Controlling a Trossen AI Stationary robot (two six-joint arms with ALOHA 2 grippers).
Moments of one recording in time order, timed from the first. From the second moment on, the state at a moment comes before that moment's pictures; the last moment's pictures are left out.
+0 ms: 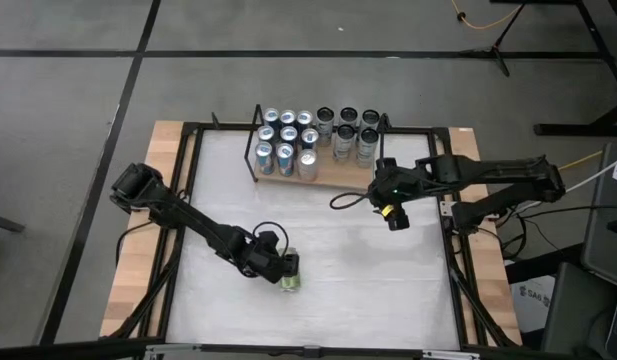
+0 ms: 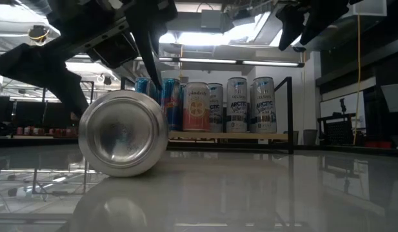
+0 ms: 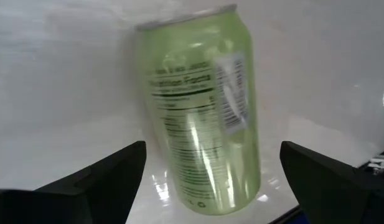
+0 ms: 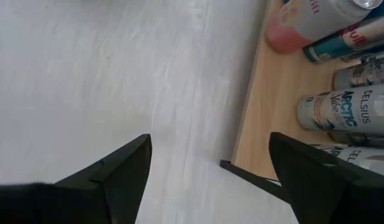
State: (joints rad) left arm -0.45 1.71 1.08 -0.43 -0.18 -1.92; right arm 0.06 1.28 1.28 -1.07 0.14 -0.23
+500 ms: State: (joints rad) left arm -0.42 1.71 1.08 -0.43 -0.21 -1.93; right arm 0.06 1.28 1.28 -1.06 0.14 -0.23
